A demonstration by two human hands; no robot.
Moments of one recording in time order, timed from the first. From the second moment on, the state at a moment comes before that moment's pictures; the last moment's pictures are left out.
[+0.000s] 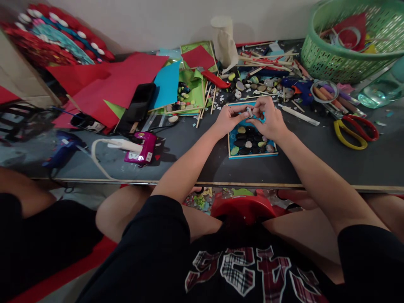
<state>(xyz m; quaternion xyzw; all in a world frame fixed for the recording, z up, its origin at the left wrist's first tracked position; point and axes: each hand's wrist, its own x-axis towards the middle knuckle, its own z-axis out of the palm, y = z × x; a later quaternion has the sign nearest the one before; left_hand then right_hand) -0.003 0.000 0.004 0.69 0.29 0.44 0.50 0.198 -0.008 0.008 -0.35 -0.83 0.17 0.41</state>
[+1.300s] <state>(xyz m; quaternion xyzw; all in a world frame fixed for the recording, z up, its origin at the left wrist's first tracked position) -0.011 0.001 -0.002 0.80 0.38 0.46 0.06 0.188 -0.015 0.026 -0.40 -0.80 0.07 0.45</state>
